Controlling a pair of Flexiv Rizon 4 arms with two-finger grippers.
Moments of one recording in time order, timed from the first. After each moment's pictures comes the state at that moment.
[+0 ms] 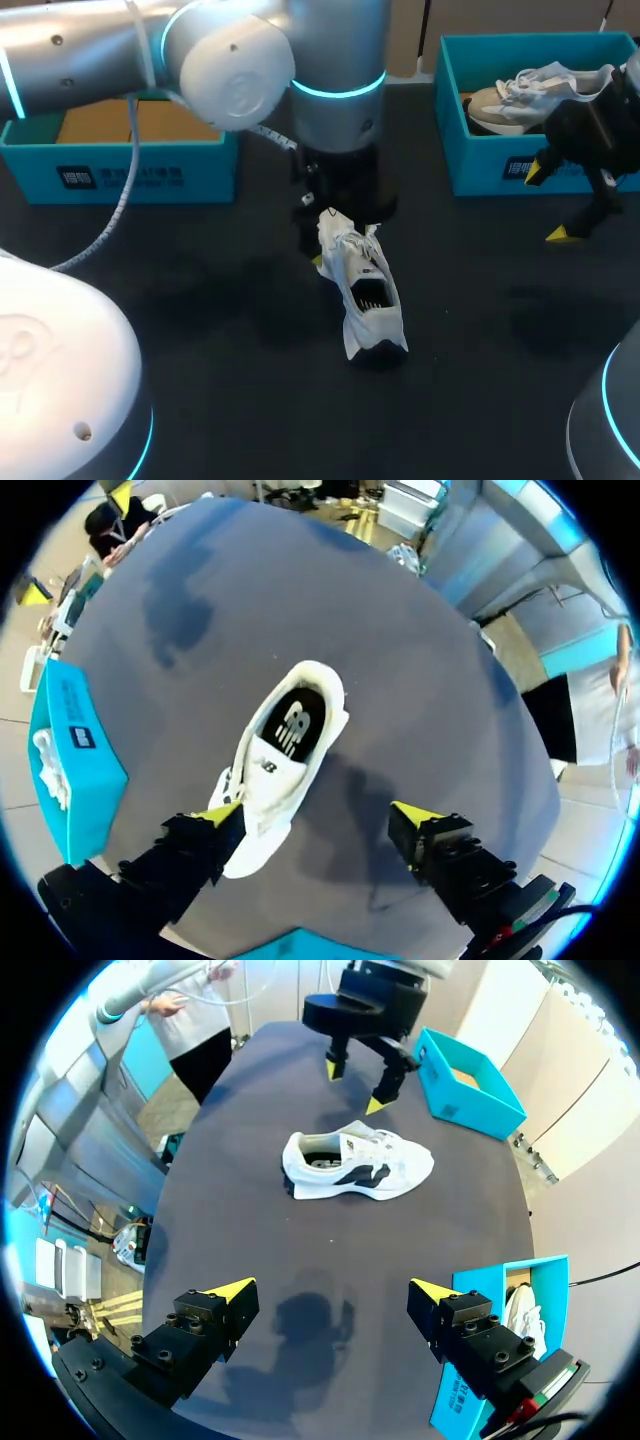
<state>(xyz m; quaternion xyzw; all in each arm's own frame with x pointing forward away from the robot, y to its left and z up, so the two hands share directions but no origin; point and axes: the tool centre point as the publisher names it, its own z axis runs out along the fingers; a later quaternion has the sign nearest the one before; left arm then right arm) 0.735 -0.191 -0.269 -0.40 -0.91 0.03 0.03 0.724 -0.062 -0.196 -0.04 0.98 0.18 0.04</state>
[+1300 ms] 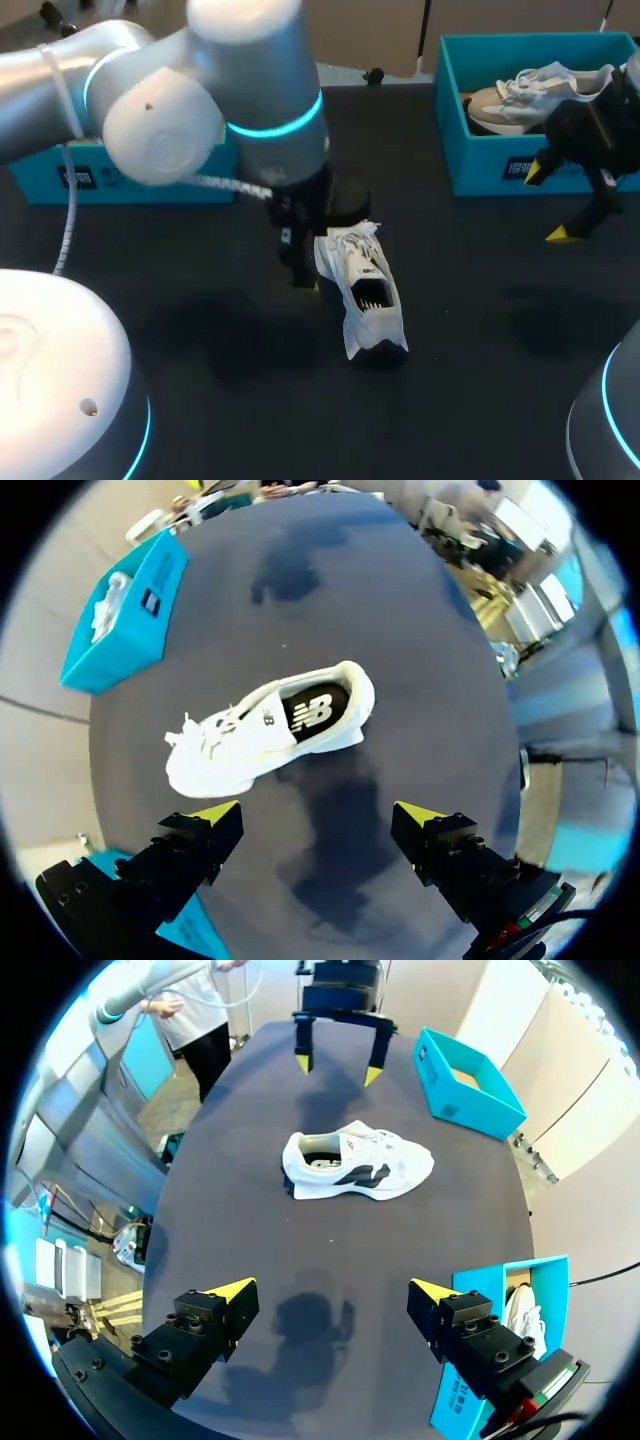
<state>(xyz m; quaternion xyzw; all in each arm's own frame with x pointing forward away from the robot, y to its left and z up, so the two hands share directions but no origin) 0.702 -0.156 -0.270 -0.06 -1.00 0.07 -0.02 0.724 -0.062 -0.196 -0.04 0.98 0.18 0.04</state>
